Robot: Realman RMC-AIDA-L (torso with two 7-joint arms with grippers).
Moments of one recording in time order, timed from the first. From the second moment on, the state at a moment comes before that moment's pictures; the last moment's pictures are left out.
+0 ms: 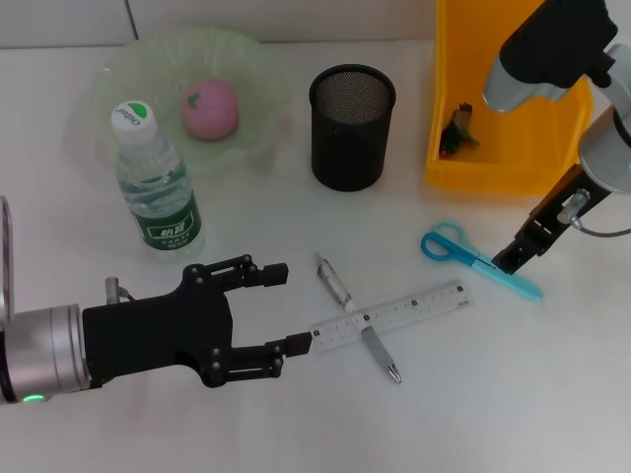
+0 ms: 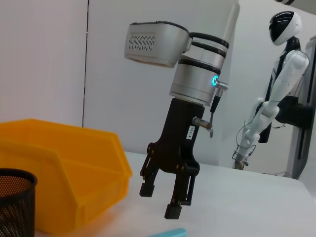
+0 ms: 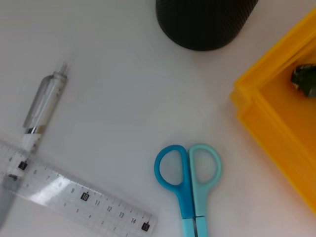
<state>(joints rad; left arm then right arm) -0.30 -2.07 1.19 0.57 1.55 1.57 -0.98 0.69 2.08 -1.42 -1.27 -2.78 -1.59 2.58</state>
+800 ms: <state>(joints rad) -0.30 -2.07 1.20 0.56 1.56 1.56 -0.97 0.70 2.09 -1.49 -1.16 -2.74 -1.49 2.63</state>
